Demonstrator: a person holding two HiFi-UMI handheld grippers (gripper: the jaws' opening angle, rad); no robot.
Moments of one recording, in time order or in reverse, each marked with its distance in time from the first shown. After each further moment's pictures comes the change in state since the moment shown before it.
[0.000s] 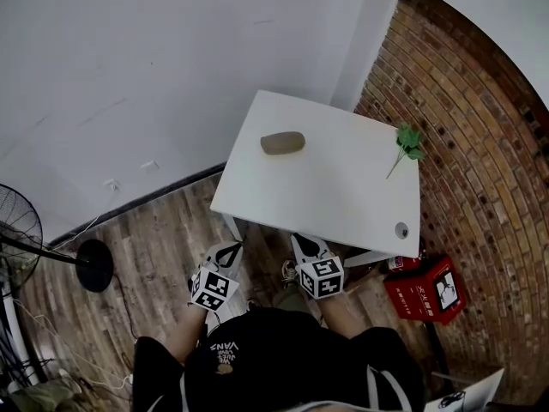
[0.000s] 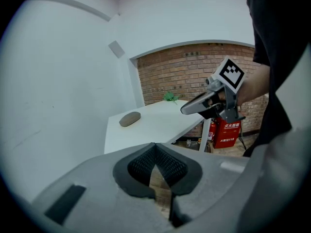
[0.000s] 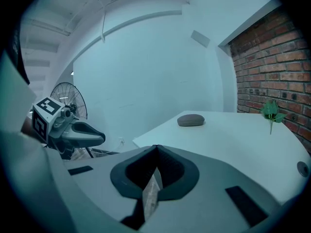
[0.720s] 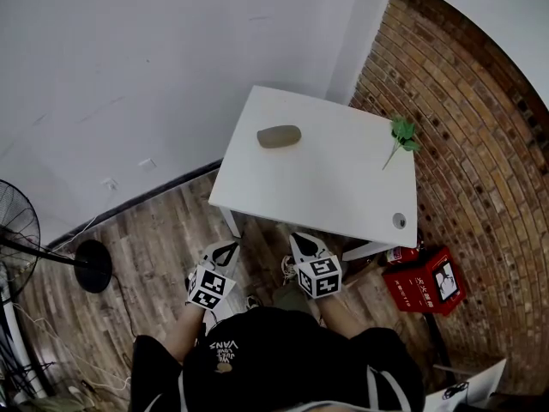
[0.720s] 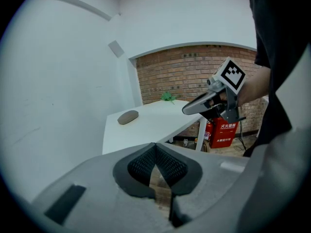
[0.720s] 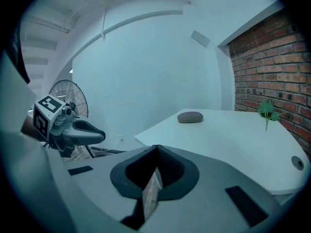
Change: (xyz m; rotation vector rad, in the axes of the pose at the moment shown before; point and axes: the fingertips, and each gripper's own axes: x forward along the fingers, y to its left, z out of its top) left arm -0.016 -0.008 -0.013 -0.009 0.005 -0.022; right arm -0.014 0.015 -0.015 0.001 0.022 -0.023
